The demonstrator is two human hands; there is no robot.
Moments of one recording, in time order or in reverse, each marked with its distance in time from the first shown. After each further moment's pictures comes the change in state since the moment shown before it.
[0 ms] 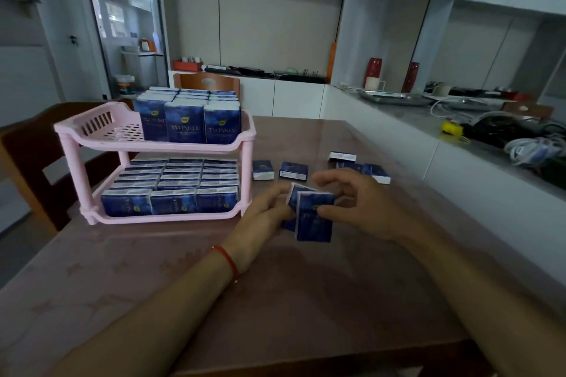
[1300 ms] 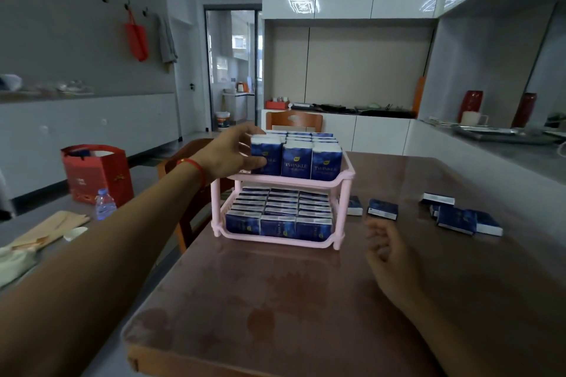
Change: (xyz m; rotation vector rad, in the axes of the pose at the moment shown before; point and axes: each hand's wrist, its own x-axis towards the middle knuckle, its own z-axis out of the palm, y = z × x) left_hand -0.014 0.146 -0.223 0.777 0.294 0.057; right_hand 0.023 -0.014 0.121 0.026 0.327 0.018
